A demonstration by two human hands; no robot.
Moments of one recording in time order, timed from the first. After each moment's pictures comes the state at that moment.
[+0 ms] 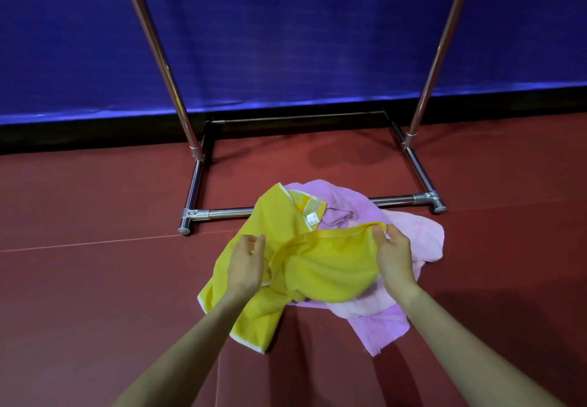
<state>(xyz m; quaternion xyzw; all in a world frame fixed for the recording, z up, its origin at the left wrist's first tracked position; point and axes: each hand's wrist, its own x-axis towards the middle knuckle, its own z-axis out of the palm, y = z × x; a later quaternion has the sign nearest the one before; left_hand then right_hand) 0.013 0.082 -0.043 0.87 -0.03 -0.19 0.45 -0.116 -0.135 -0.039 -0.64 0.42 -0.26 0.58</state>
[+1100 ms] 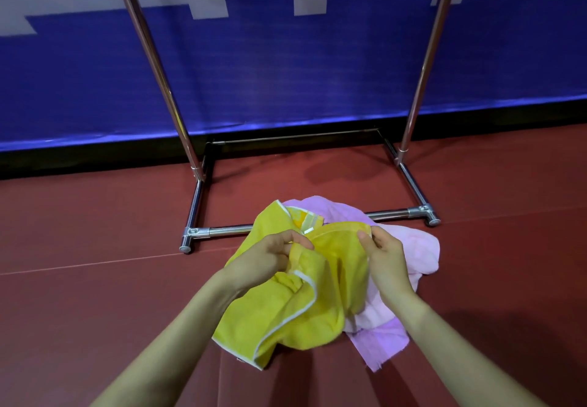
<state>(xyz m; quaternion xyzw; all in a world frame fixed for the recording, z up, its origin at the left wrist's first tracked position) 0.010 0.065 0.060 0.69 -0.29 -0.47 0.47 -0.119 -0.114 0.012 -0.66 0.31 -0.28 0.63</state>
